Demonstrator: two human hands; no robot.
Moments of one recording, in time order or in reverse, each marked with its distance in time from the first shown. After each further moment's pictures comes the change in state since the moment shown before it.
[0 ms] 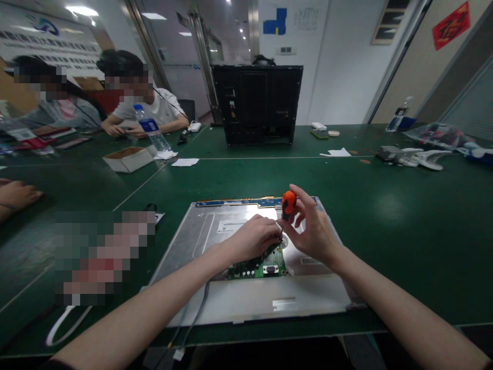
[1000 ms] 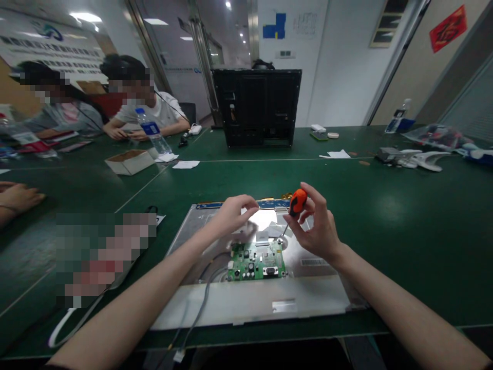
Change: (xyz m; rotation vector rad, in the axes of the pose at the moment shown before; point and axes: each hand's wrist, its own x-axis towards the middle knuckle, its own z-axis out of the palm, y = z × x) left_hand -0.004 -0.027 -0.050 -0.105 0.193 -0.440; right_hand 0.004 0.002 -0.003 -0.019 0.133 -0.031
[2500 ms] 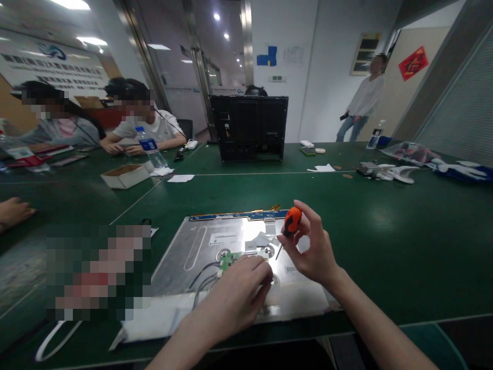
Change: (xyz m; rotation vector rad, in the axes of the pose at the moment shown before) left_hand -0.089 0.103 0.025 0.132 -0.153 0.185; right_hand -0.005 -0.032 -0.033 0.150 -0.024 0.089
